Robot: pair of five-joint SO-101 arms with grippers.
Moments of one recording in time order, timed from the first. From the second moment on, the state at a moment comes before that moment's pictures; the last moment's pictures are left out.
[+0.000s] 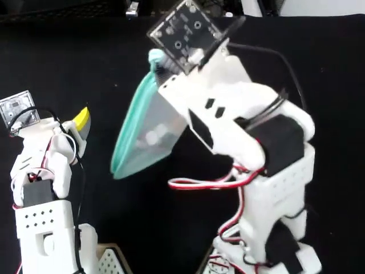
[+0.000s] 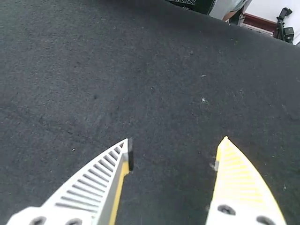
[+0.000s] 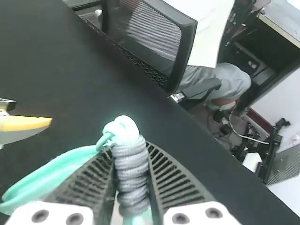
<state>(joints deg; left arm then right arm) -18.1 -64.9 63.3 41.9 8.7 -29.8 -14.6 -38.7 88.9 22.1</state>
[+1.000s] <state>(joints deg) -18.1 -64.7 63.3 41.7 8.7 -34.1 -17.3 -29.1 90.1 22.1</state>
